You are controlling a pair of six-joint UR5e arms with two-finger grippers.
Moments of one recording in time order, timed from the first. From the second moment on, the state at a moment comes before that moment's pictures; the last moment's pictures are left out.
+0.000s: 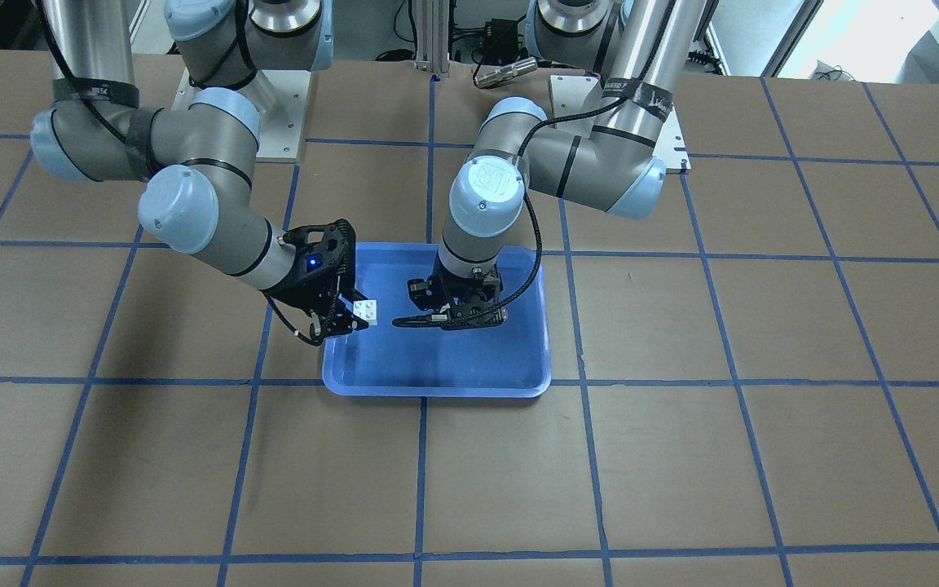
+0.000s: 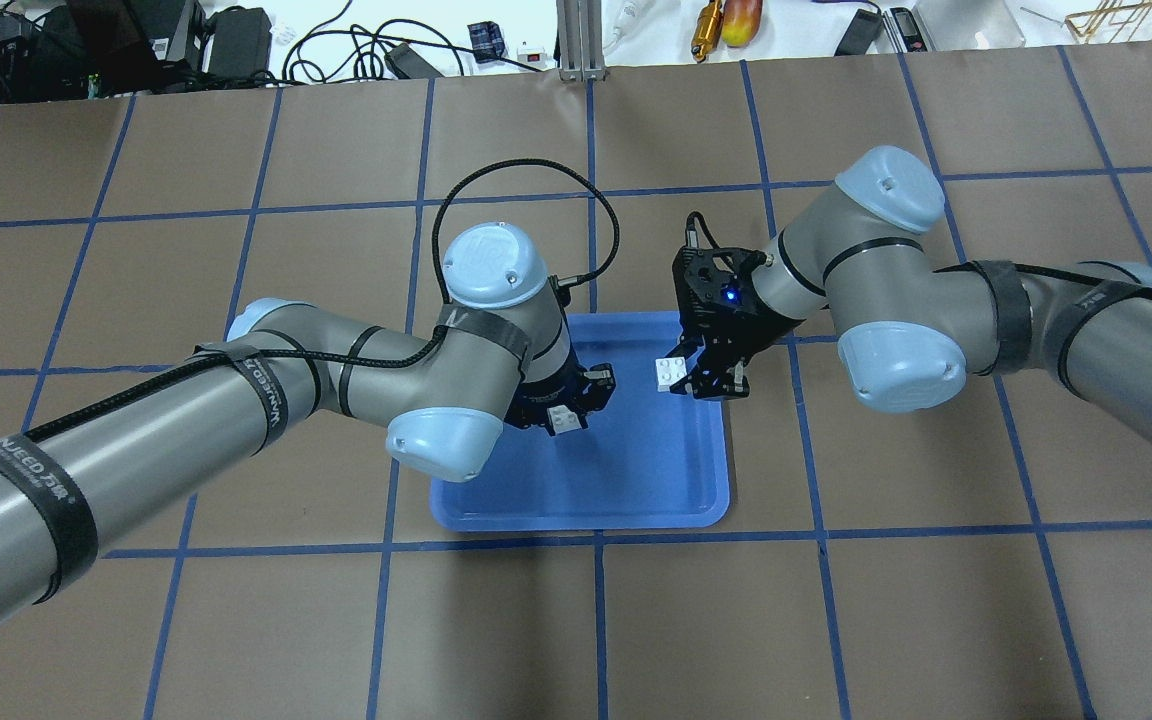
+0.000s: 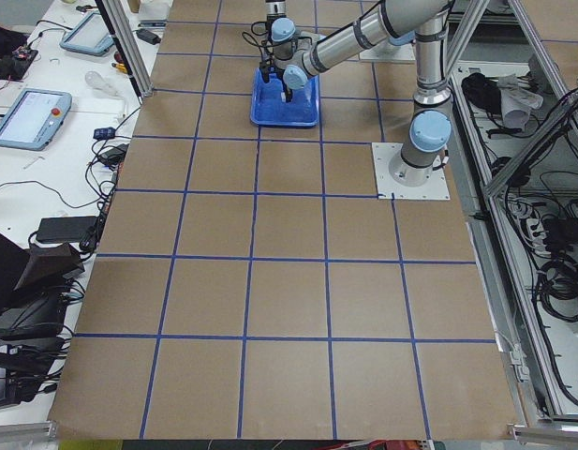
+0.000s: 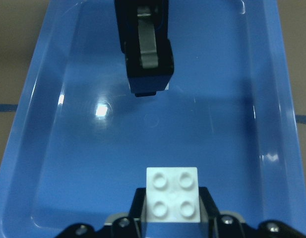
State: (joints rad) left arm -1.93 -1.95 -1.95 -0.83 1.44 -0.52; right arm 1.60 -1.31 2.04 -2.23 -1.07 -1.61
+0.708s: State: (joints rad) left arm -1.89 -1.92 -1.95 -0.86 1.45 -0.42; right arm 1.62 -1.31 2.09 -2.29 -1.07 -1.58
